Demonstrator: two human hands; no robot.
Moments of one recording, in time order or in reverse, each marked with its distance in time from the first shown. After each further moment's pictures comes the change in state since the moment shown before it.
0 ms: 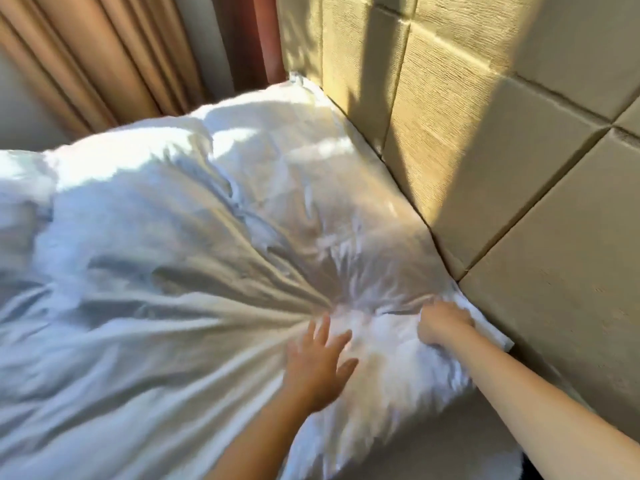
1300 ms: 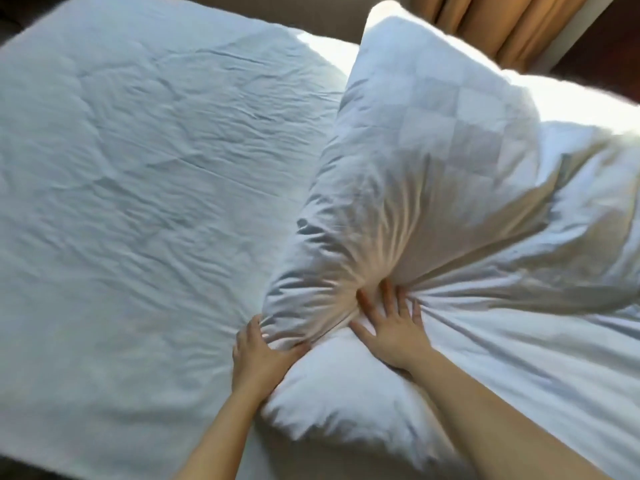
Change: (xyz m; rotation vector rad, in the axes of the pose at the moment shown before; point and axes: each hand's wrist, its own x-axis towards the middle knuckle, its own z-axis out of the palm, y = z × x) left_hand -0.414 -0.557 0.149 -1.148 0.512 -1.054; right_hand -0.280 -0.644 0.182 -0.269 0.190 -0.816
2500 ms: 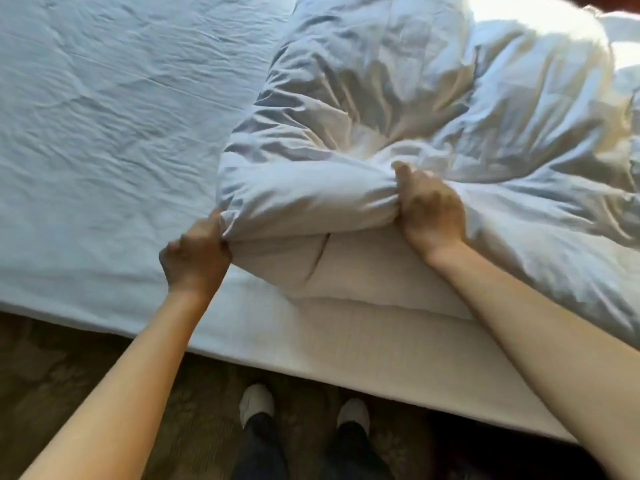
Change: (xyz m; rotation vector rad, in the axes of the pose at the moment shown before) left_hand -0.131 -0.007 -0.026 0.518 0.743 0.633; right_hand -0.148 0.065 -0.052 -0.263 1.078 -0.203
